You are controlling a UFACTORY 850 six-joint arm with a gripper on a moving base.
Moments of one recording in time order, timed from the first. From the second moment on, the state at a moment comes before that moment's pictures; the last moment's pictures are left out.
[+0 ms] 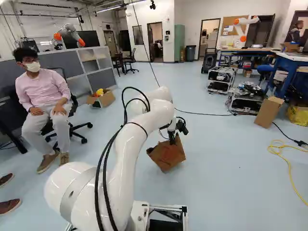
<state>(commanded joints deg) -14.9 -82.8 -109.7 6.9 -17.1 48.3</state>
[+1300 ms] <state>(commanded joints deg) -15.9 -54.5 -82.5 6.9 7.2 48.3</state>
